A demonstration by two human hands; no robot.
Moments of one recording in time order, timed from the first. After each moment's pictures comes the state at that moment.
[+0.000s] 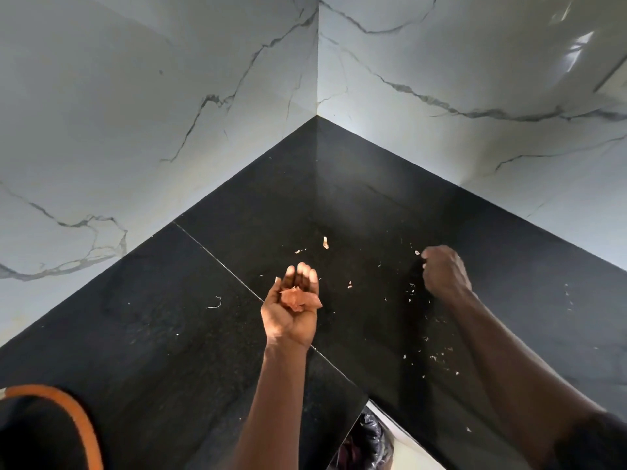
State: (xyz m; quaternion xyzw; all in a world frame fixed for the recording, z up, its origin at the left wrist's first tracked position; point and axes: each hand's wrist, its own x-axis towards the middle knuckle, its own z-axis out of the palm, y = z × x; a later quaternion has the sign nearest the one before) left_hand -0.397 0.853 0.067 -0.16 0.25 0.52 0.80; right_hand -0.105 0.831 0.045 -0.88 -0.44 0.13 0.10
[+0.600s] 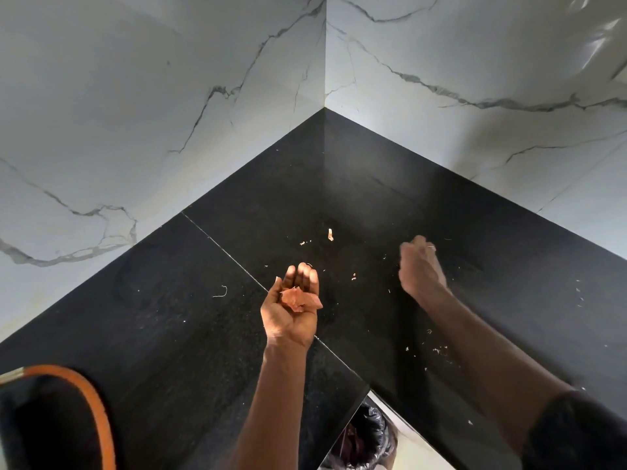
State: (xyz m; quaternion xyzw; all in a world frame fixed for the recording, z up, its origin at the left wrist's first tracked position) left_hand -0.404 0.838 0.065 -0.15 0.28 0.53 0.79; right_hand -0.154 0.845 0.040 -0.85 -0.51 0.12 0.06
